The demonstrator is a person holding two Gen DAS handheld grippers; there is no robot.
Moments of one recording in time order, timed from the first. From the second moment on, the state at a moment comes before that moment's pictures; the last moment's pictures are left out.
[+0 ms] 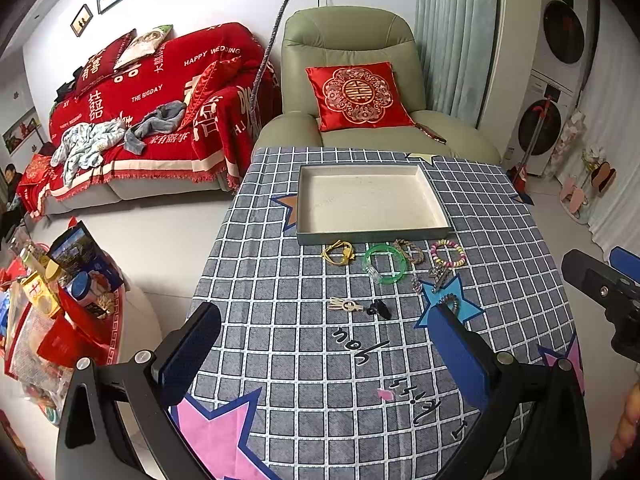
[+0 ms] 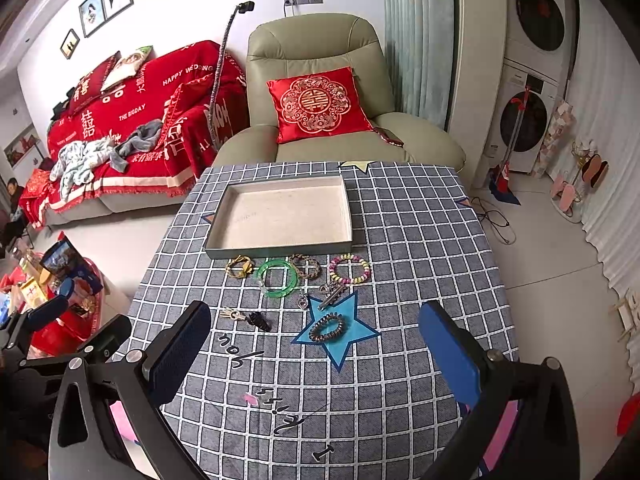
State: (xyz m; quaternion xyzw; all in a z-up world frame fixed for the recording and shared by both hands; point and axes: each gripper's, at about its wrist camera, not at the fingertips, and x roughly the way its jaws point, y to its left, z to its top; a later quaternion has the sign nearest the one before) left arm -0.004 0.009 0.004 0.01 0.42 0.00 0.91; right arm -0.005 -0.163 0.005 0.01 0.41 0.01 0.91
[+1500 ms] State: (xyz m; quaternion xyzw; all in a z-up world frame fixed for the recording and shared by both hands) left arm -0.008 0.013 -0.003 0.00 0.43 0.00 0.90; right arm -0.005 -0.160 0.006 0.01 0.41 0.01 0.91
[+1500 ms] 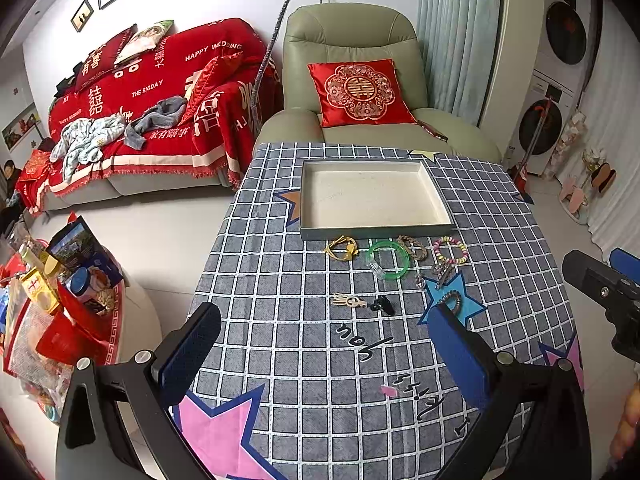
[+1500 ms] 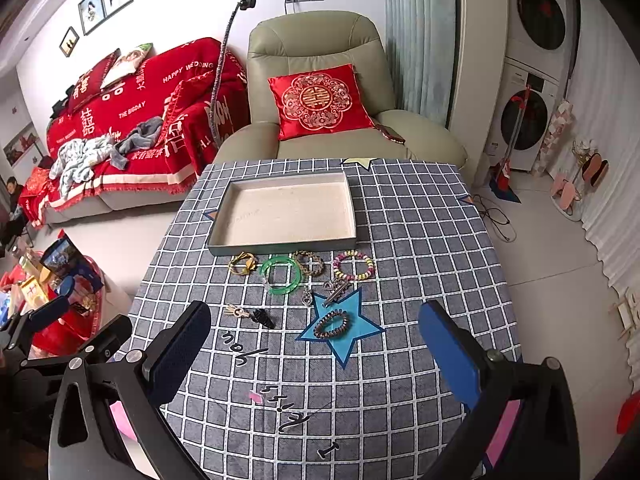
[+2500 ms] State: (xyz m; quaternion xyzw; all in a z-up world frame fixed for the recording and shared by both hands) left arm 0.079 0.053 -0.142 -0.03 0.60 -0.05 0.80; right arm 0.023 -0.174 -0.121 0.12 0.57 -0.10 0.81
